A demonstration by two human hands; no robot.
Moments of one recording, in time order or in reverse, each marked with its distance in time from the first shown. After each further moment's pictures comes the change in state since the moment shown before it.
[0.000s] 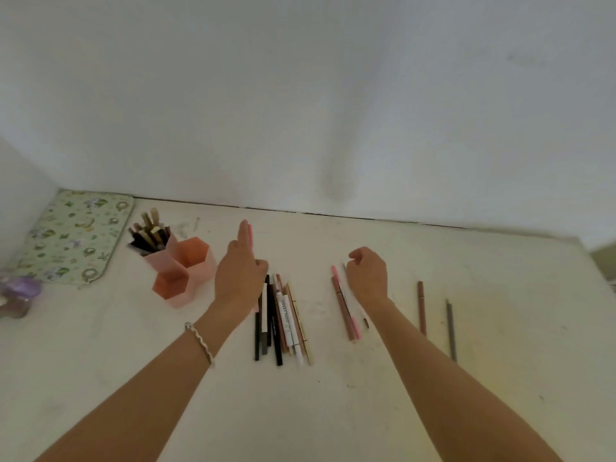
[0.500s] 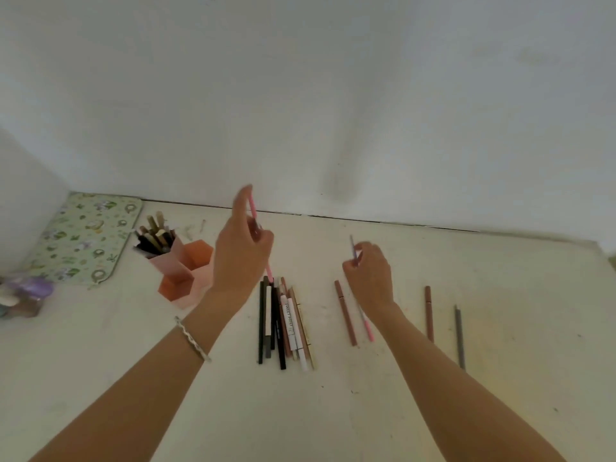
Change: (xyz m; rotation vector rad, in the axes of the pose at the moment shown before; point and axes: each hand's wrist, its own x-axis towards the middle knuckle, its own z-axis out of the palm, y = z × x) left_hand 0.011 0.033 -0.038 -0.342 0.208 0.178; right_hand -0.001 -0.004 -0.003 -0.125 0.045 -0.234
